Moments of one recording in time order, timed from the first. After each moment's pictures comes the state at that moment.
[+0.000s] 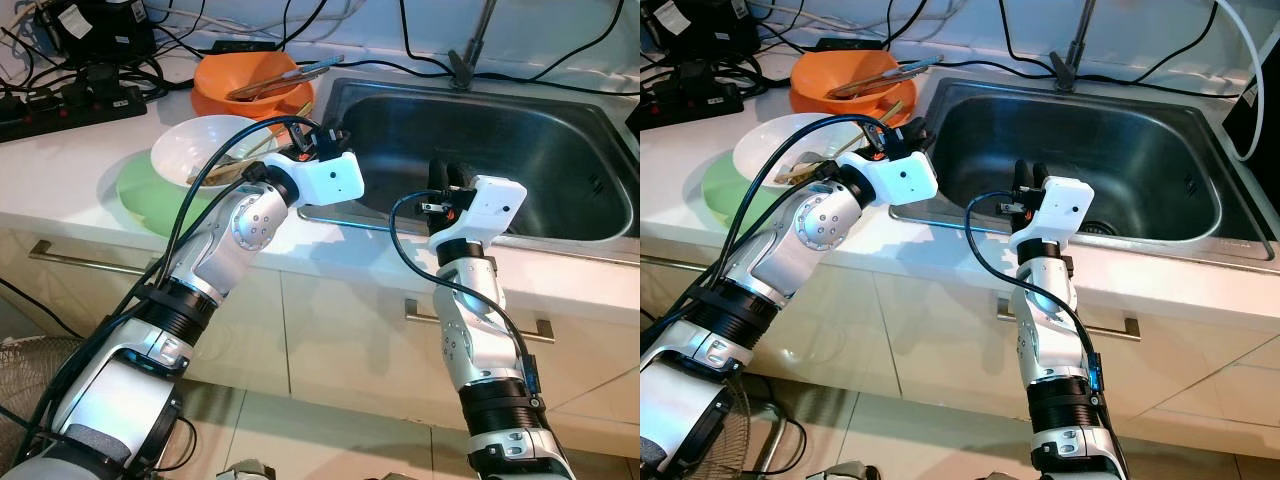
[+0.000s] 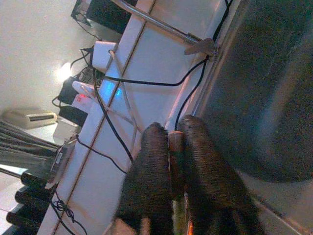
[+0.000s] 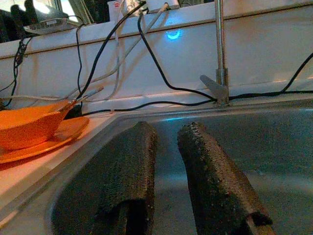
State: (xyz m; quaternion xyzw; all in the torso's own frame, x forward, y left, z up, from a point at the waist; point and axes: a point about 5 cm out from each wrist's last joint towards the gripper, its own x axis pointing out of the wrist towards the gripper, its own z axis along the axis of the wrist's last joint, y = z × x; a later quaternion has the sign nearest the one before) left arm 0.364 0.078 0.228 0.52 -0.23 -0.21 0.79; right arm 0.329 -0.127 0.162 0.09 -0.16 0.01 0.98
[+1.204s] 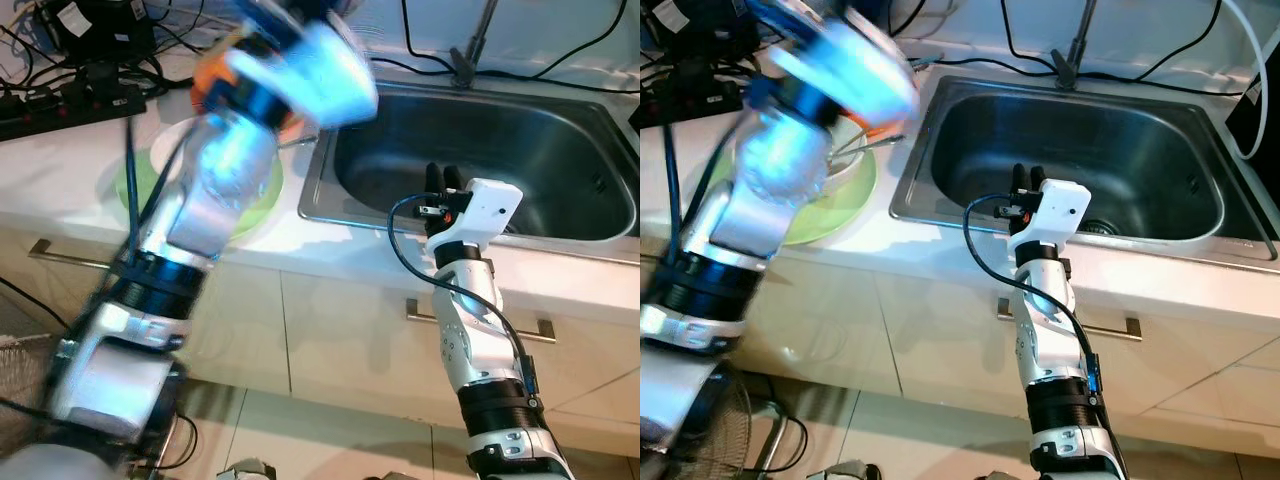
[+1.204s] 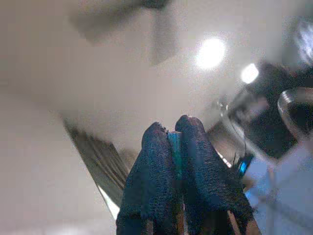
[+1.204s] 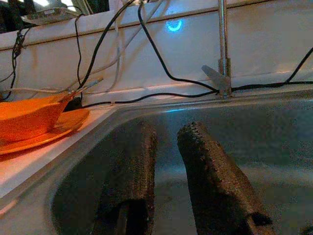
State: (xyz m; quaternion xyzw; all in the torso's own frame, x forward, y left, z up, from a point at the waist) left arm 0.323 0.083 0.346 0.30 -0.52 -0.06 0.80; right arm 0.330 -0.126 0.157 0.09 -0.15 0.01 0.98
